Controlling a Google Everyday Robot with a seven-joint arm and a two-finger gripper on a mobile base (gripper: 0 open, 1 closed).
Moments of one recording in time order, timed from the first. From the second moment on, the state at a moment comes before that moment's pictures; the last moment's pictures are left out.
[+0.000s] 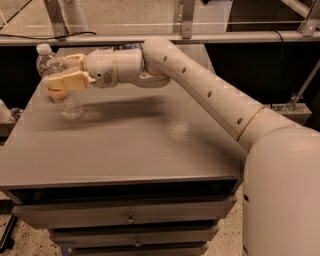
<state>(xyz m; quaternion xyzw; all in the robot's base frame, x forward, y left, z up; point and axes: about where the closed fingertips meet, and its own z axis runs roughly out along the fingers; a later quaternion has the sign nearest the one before) 0.590 0.243 0.944 -0.55 0.43 0.55 0.46</state>
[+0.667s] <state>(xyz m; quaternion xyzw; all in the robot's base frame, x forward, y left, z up) 0.589 0.238 0.941 -0.57 0.42 0.54 0.46</state>
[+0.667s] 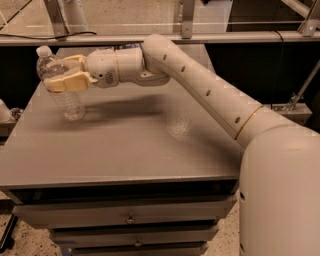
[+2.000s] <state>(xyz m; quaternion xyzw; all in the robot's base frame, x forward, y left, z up) 0.672 0.173 0.951 -0.51 0.49 0.48 0.52</state>
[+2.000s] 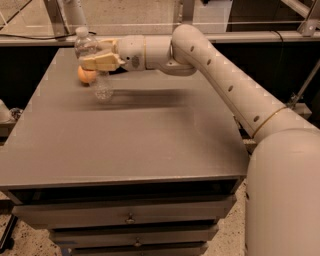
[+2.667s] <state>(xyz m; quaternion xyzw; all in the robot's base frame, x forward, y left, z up) 0.707 0.145 0.950 -0.49 0.51 0.46 0.54</state>
